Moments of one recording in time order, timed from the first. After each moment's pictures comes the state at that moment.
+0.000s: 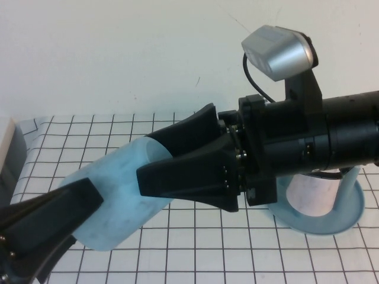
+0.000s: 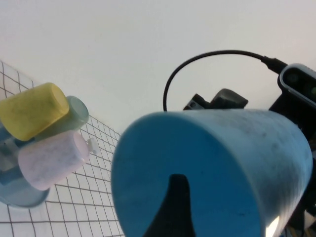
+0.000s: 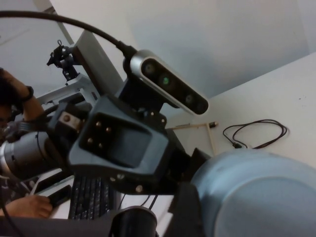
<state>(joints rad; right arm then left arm) 0.60 1.49 -1.10 1.68 1.08 -1.48 0.00 0.49 -0.43 -1.66 0.84 0.48</state>
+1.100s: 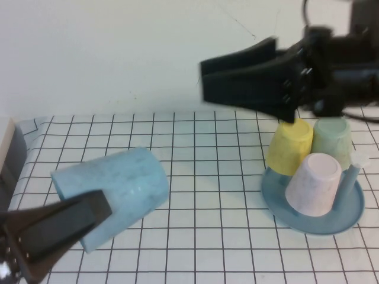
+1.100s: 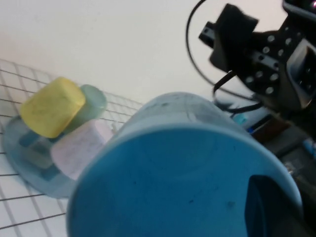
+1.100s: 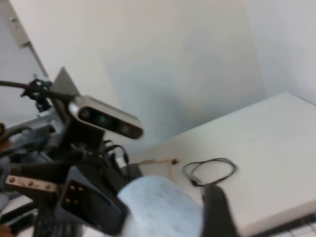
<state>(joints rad) 0.38 1.49 -1.18 1.68 1.21 -1.46 0.00 0.54 -0.54 -1.48 0.93 0.55</state>
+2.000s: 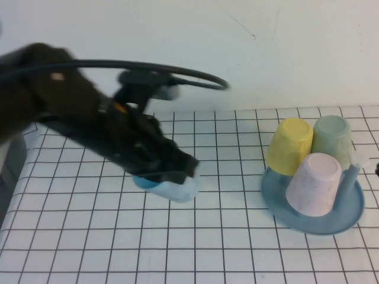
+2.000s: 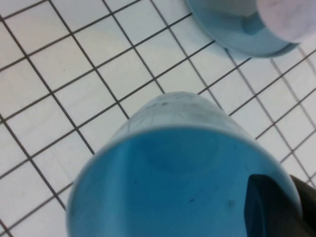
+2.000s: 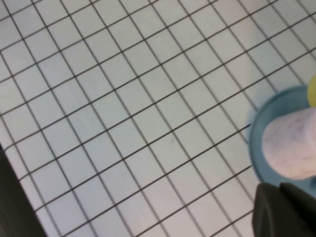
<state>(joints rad) 0.22 1.15 -1.23 0.48 1.30 -0.84 -0.46 1.50 -1.26 -0.47 0.94 0.23</state>
